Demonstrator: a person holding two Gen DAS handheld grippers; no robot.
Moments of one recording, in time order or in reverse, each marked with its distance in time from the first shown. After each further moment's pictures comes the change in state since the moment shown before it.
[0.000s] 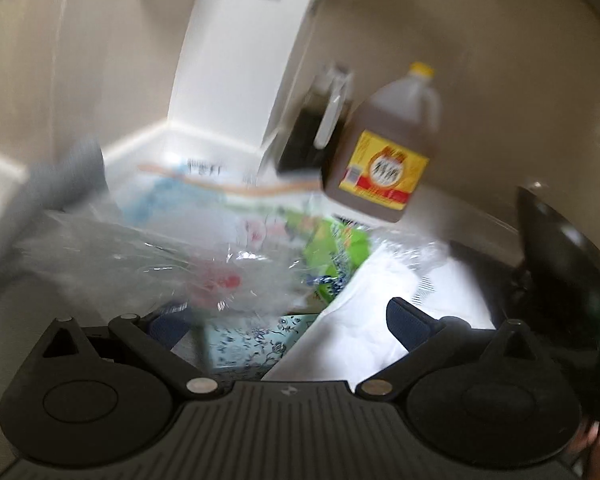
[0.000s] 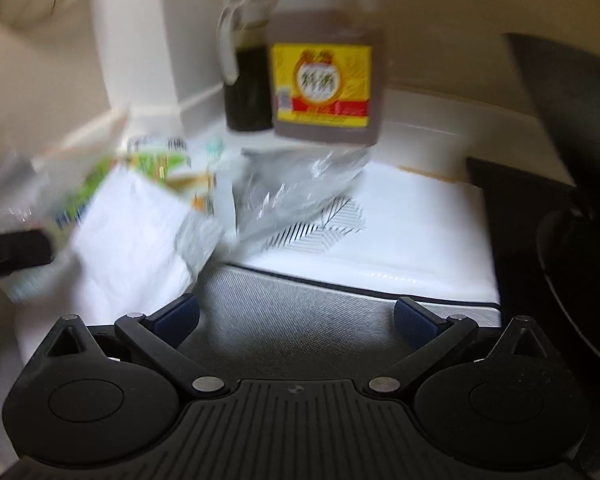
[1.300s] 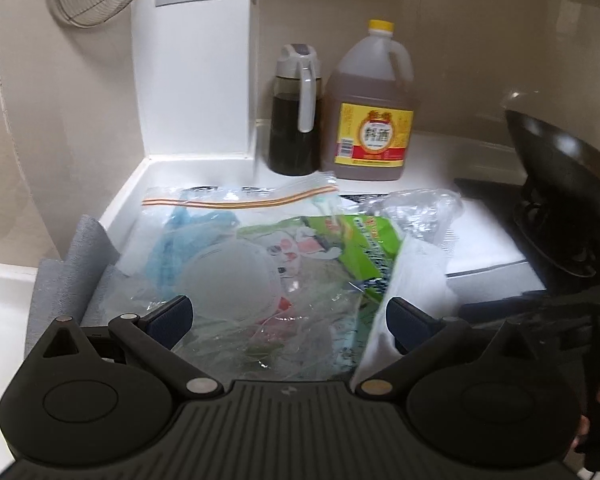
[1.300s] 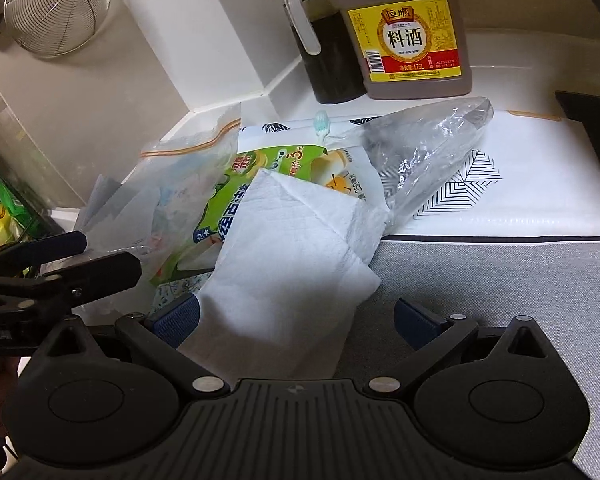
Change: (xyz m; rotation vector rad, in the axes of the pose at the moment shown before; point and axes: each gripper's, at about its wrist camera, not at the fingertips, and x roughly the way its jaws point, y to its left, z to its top) left arm 0.009 0.014 0.027 0.307 0.100 -0.020; right arm 0.019 0.056 0.005 0.149 0.134 0.247
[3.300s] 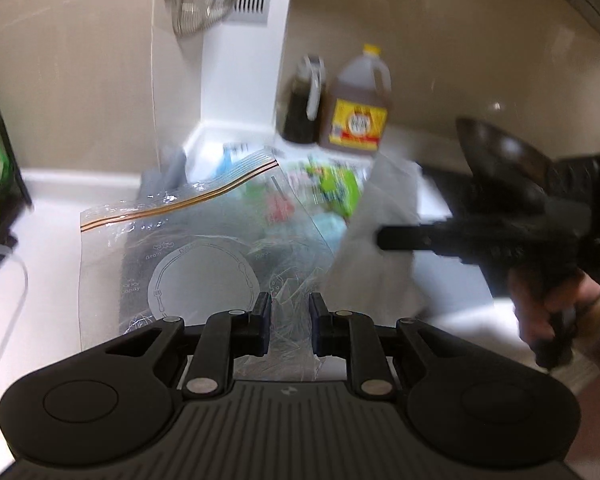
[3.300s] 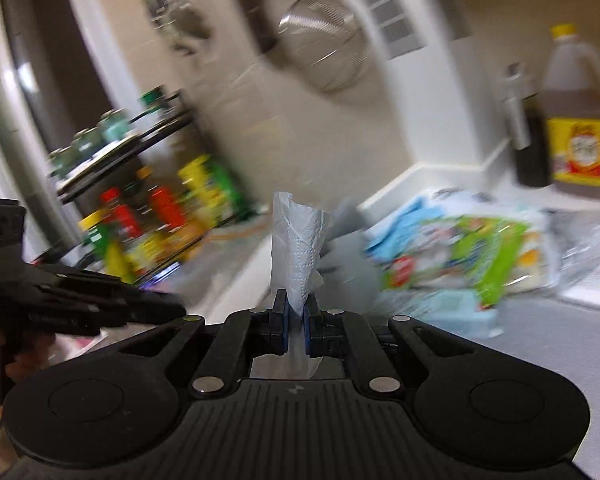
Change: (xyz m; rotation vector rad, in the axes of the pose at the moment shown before) left arm -0.196 -0.001 -0.062 -0.125 0.096 -0.011; right arm -0.123 0.070 -0.031 -0.307 -0.073 0.547
